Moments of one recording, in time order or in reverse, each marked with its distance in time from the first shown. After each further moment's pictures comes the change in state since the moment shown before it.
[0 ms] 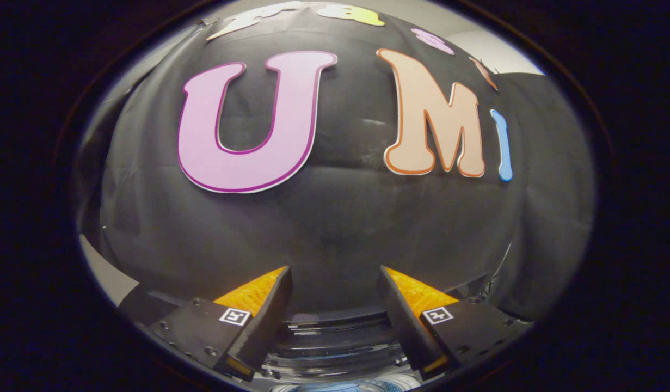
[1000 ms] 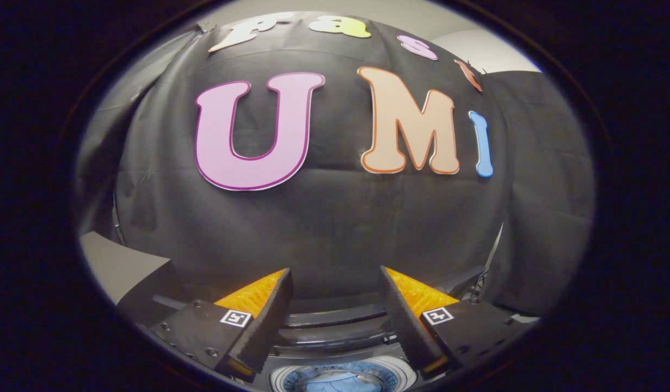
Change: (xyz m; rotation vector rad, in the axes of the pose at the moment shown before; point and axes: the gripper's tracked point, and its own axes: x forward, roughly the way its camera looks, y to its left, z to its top) arm -0.075 -0.016 -0.009 -0.018 -0.029 -0.005
